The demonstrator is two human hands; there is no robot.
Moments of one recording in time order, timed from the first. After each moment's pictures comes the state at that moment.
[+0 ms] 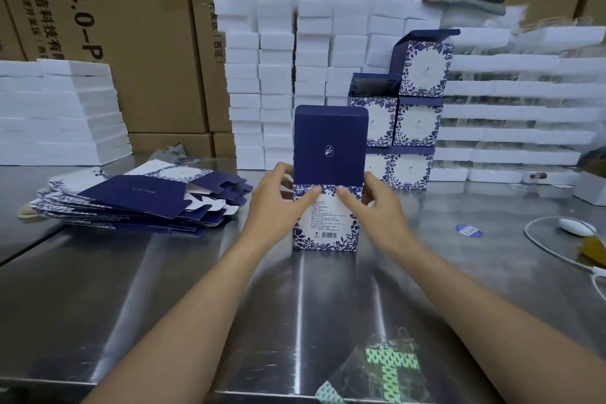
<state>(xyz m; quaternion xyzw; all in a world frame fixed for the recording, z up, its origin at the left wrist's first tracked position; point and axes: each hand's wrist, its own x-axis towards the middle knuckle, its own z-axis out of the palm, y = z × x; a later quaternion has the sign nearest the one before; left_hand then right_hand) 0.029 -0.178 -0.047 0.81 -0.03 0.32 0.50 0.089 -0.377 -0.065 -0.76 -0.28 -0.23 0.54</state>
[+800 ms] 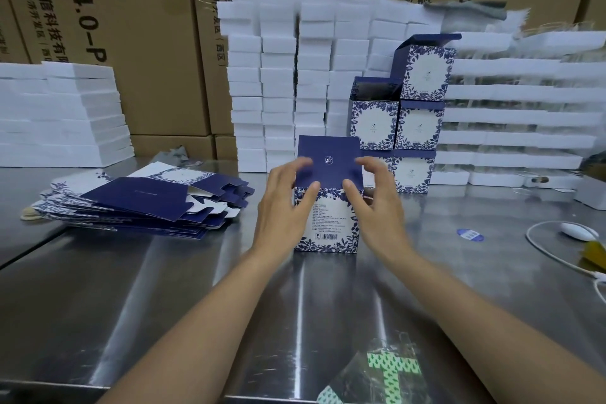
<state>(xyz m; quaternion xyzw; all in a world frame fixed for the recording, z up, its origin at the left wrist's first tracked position) 0.032 -0.189 -0.060 0.80 -0.07 0.42 0.43 0.088 -0.367 -0.066 -0.74 -0.26 -0.32 0.53</state>
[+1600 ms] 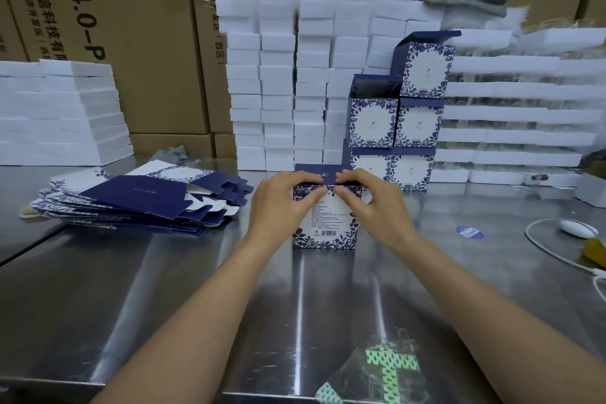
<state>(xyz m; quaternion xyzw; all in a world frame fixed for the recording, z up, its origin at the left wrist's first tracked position) 0.041 -0.178 -0.053 0.82 -0.10 0.43 0.36 0.098 -0.381 -0.055 -0.78 -0.34 -0.31 0.43</state>
